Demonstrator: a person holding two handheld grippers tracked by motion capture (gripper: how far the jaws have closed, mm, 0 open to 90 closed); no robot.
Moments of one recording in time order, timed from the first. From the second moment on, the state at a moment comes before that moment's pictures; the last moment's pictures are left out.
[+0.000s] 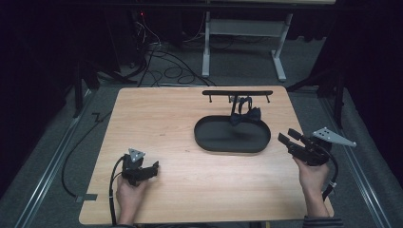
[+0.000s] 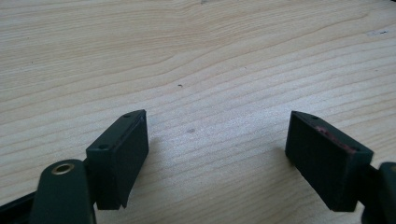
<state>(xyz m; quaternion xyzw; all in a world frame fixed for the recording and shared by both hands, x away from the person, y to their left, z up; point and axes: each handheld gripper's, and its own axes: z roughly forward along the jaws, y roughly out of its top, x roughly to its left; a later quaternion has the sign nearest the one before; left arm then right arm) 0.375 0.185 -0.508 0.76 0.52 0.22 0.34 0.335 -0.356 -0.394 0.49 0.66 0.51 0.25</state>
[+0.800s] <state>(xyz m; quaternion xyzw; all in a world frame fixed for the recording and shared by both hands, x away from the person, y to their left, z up) 0.375 0.185 -0.508 0.76 0.52 0.22 0.34 0.323 -0.349 -0.418 0.50 0.67 0.50 0.21</state>
